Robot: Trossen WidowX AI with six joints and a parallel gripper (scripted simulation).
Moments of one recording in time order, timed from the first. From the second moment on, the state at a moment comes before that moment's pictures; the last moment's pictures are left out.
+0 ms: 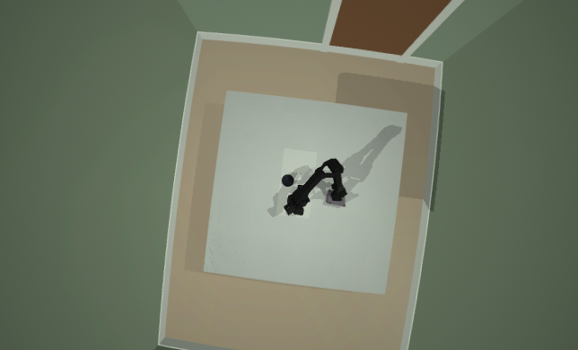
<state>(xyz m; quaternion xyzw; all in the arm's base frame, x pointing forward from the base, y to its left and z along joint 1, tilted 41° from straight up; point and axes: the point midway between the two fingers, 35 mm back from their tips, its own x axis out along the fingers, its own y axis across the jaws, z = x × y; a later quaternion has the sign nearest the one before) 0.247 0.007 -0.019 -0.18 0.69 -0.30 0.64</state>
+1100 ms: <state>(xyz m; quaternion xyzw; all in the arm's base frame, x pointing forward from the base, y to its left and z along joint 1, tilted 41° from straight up) 0.241 -0.007 -0.033 -0.18 0.69 -0.30 0.63</state>
